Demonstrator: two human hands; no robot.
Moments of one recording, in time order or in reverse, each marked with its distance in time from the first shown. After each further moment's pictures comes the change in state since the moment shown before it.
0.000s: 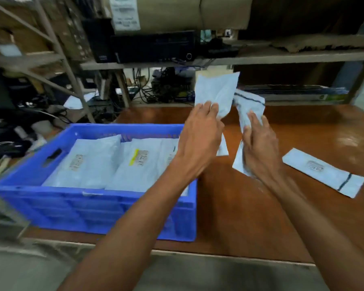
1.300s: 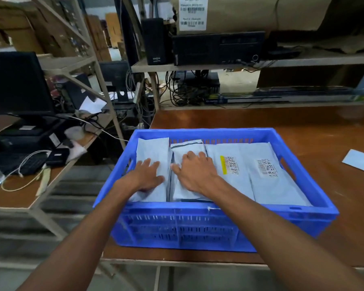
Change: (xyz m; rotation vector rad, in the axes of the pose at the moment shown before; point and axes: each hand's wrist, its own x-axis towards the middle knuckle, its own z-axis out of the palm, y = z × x) left_hand -0.111 -0.425 -0.099 0.357 -0.942 -0.356; right_hand -0.026 -0.295 0.272 -0.415 -0.617 -0.110
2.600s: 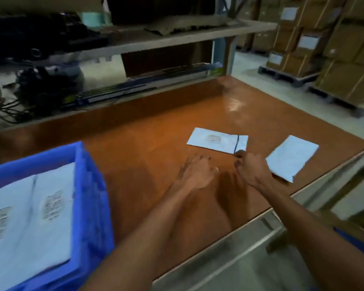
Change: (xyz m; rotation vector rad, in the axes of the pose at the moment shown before) left_hand 0.003 0.636 0.007 -0.341 -0.033 0.613; right_hand -0.238 0.599 -0.006 0.178 0.274 0.794
